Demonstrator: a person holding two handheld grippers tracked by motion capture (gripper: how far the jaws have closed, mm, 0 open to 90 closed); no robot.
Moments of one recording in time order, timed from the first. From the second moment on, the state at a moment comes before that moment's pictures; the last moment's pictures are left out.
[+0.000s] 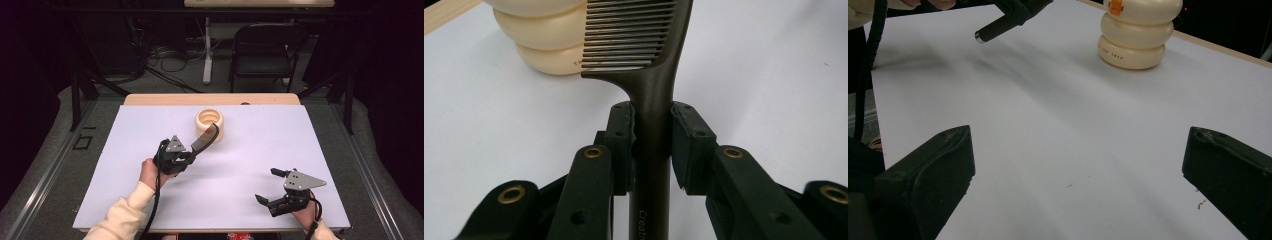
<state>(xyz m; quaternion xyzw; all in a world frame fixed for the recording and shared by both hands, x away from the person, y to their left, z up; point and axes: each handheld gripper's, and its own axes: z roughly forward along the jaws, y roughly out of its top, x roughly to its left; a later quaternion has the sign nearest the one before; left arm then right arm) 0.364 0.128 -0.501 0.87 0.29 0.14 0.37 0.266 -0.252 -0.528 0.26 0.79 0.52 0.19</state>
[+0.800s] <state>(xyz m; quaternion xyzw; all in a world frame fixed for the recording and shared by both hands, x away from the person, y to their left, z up) 0.370 0.136 -0.504 0.85 0.31 0.16 0.39 0.266 -0.251 -0.529 0.26 0.79 0.52 0.19</state>
